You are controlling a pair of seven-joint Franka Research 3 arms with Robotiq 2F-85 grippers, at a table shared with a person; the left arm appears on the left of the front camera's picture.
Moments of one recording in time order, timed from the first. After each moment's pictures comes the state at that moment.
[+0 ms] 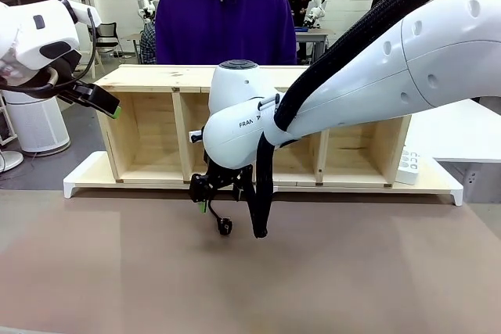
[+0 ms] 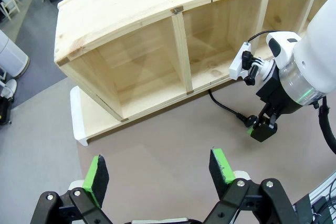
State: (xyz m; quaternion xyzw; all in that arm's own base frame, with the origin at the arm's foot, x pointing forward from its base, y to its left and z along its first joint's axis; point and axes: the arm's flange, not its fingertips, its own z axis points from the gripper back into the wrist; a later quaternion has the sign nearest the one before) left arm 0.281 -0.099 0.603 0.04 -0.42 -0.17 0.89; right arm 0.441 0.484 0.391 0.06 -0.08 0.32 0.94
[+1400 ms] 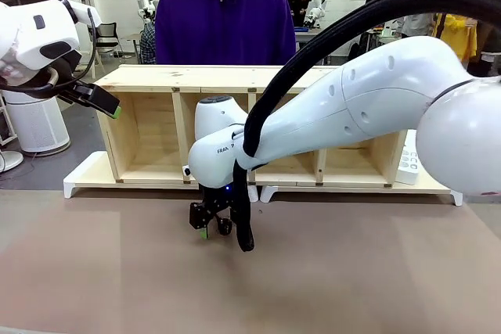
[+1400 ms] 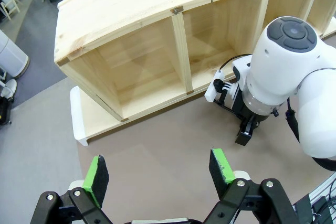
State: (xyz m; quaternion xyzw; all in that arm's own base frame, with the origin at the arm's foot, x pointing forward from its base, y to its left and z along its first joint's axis) left arm 0.281 -0.099 0.603 0.04 -0.42 -0.17 0.89; right arm 0.478 0.513 0.301 0.01 -0.01 0.36 0.93
